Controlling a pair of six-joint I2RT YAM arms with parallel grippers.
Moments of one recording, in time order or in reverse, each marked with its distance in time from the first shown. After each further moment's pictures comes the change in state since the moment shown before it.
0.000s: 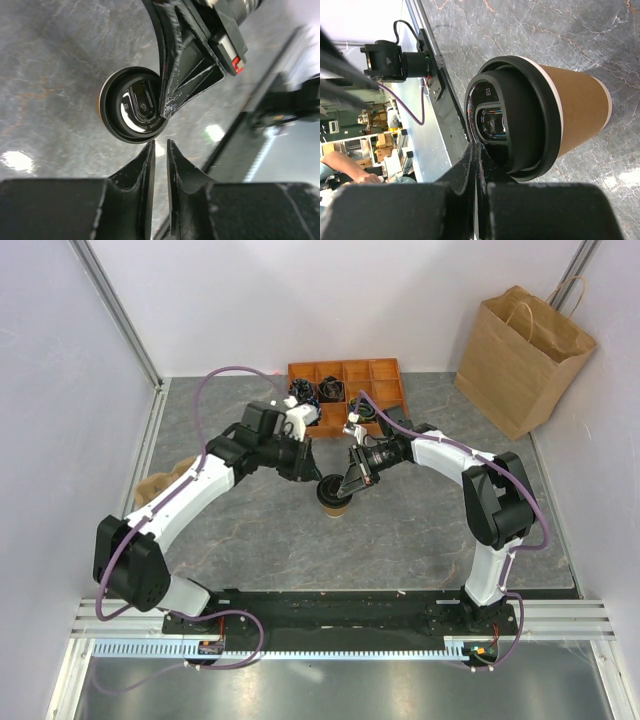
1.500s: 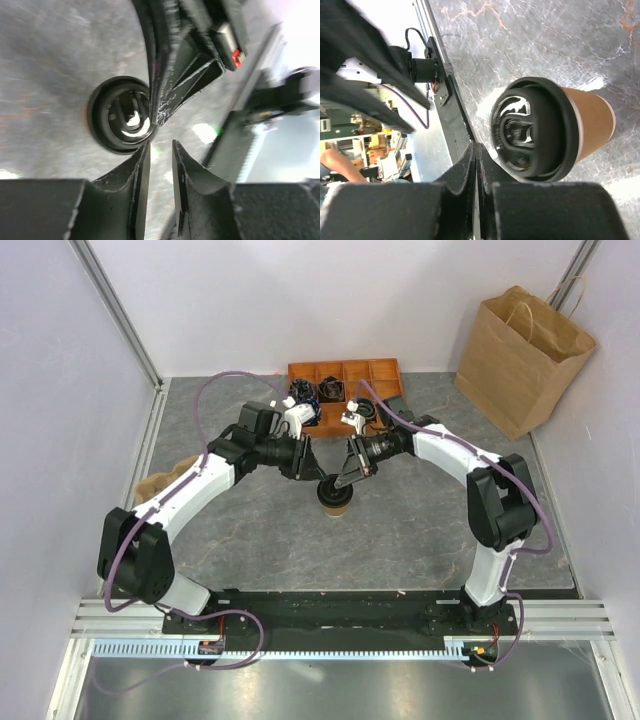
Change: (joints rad) left arm 0.000 0.031 -0.021 0.080 0.096 0.026; right arm 0.000 0.000 0.079 -0.025 -0.017 0.000
